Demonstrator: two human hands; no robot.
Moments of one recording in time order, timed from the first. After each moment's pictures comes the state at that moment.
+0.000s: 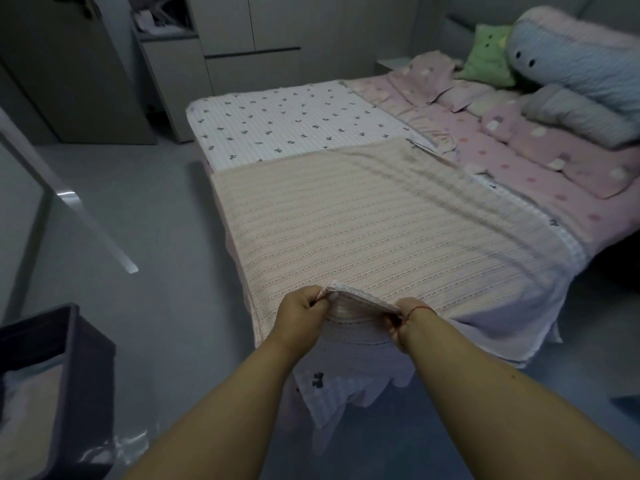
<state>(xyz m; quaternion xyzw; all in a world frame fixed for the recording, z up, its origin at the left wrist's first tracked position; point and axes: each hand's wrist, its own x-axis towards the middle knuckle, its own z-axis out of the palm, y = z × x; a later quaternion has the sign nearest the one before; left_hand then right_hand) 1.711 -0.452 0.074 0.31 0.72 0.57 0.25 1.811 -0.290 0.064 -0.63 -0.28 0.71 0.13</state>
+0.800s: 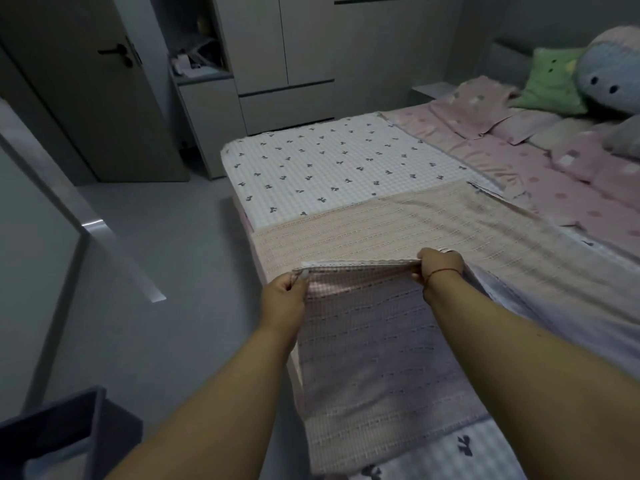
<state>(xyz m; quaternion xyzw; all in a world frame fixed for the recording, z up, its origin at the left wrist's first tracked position) 1.405 -0.382 0.105 0.14 0.71 0.67 0.16 1.498 -0.148 0.110 -0.58 -0.45 0.62 0.27</state>
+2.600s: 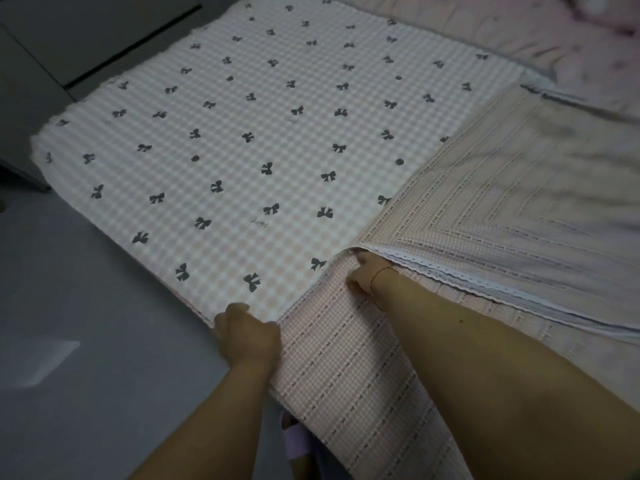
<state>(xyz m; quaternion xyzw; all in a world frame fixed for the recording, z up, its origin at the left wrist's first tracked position) 0.866 -0.173 -0.114 0.19 0.93 0.22 0.24 1.008 -0.010 -0.081 -0.63 -0.56 0.54 -0.04</state>
